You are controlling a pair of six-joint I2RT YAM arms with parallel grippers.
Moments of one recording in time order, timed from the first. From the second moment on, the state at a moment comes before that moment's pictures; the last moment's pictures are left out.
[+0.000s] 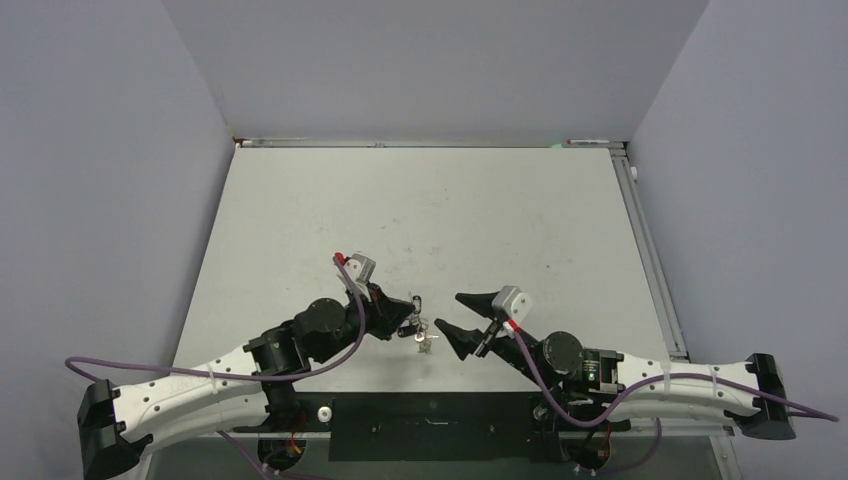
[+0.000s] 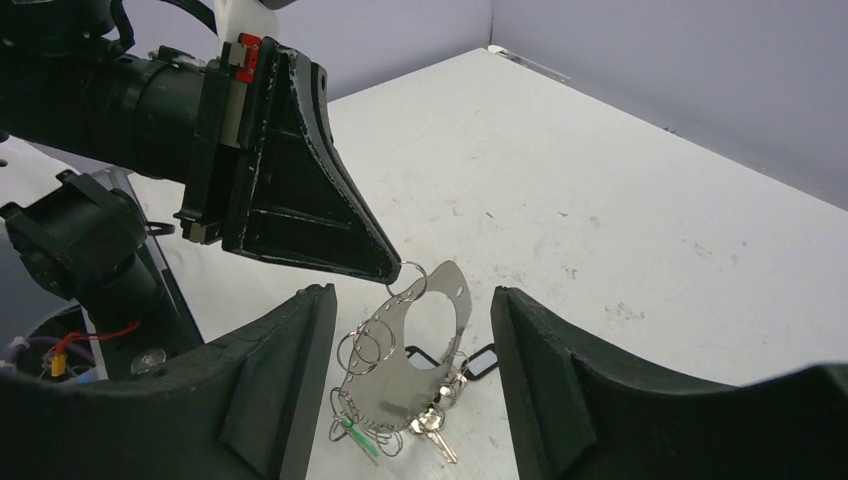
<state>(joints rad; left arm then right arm) -1.11 0.72 0.46 0.03 -0.27 -0.70 1.40 0.66 0.40 0.34 0.48 -0.01</state>
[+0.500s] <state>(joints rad) -1.11 0.72 0.49 0.01 -0.25 -0.56 1.28 0.72 0.40 0.29 0.32 0.02</state>
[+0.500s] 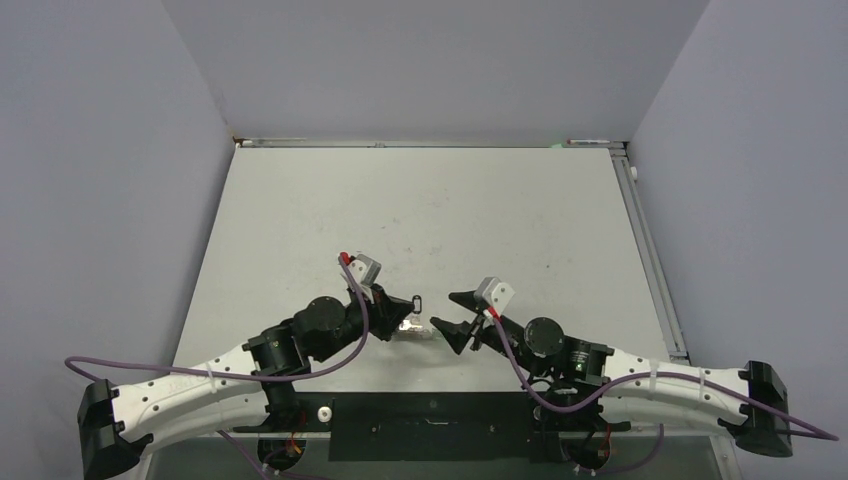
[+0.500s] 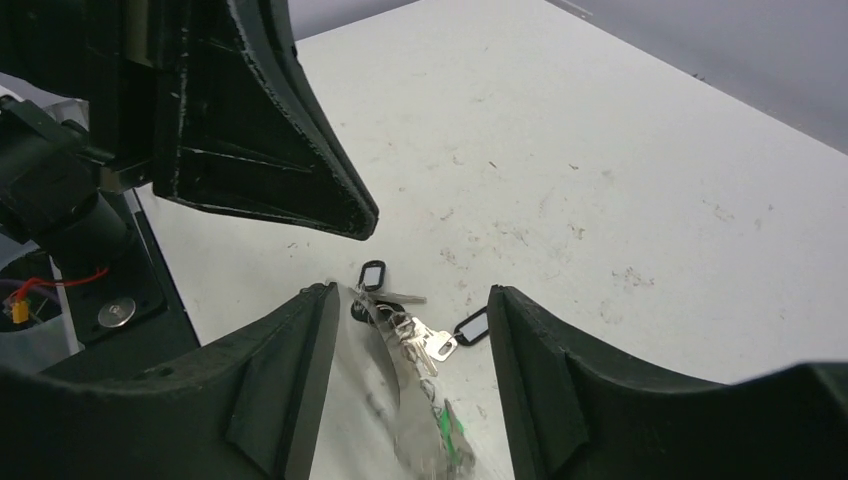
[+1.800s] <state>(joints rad) -1.12 0.82 0.41 -0.03 -0.28 -0.58 1.40 0.82 0.43 -0.50 0.44 1.07</state>
